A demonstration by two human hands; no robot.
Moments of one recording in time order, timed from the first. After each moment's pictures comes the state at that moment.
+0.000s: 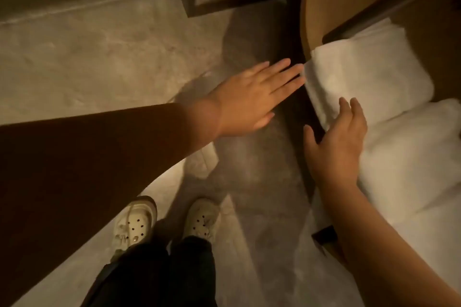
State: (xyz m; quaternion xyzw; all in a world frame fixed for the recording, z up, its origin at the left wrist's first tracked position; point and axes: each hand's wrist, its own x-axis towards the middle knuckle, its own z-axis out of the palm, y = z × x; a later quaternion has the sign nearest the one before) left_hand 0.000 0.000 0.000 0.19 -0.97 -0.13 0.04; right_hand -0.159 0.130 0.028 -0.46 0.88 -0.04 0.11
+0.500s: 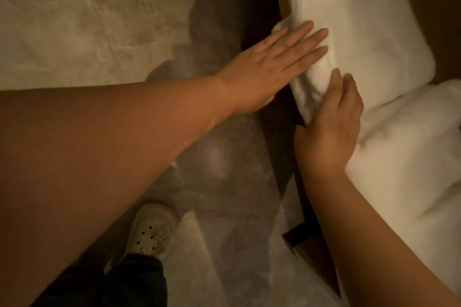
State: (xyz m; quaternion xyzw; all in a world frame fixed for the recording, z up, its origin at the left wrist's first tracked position) left_hand -0.116 0.016 -0.086 0.20 -0.96 -0.12 0.12; right_hand -0.227 0.138 -0.046 -0.50 0.87 0.05 -0.01
